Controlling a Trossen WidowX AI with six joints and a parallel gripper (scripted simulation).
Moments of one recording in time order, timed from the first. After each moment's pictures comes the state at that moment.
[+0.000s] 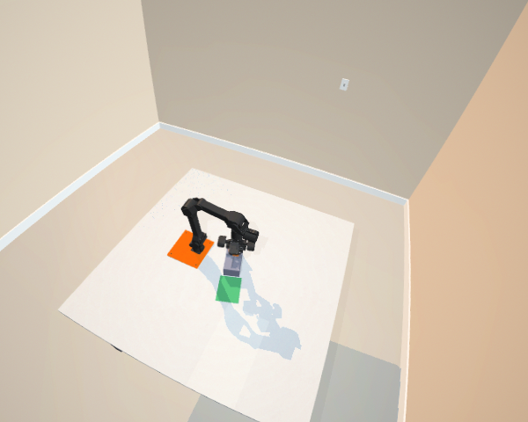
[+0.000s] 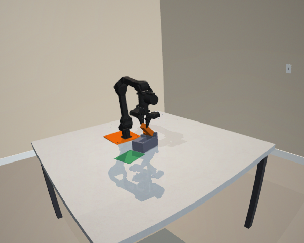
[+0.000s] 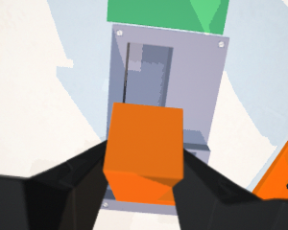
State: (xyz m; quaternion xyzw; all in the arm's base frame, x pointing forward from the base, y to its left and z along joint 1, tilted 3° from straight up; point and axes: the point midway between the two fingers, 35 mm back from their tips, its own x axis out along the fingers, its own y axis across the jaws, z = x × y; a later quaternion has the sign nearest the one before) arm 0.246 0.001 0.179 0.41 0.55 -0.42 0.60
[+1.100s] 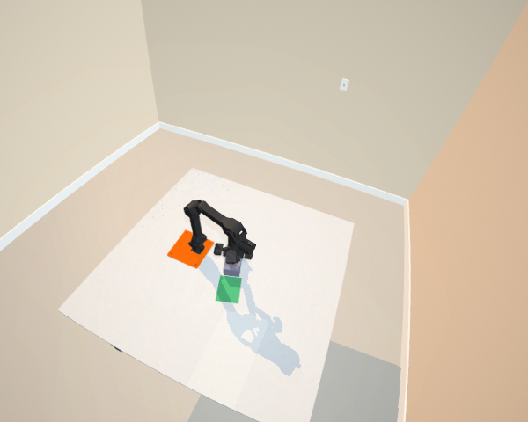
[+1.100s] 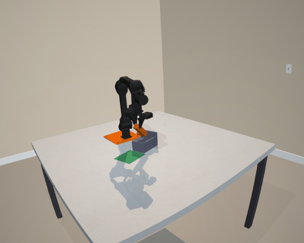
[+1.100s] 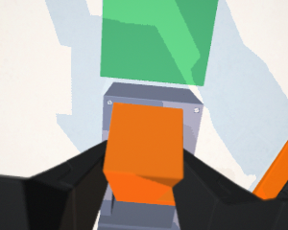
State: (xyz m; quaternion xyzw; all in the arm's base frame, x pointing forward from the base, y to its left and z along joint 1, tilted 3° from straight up) arm 0.258 -0.056 0.196 0.41 0.55 -0.42 0.60
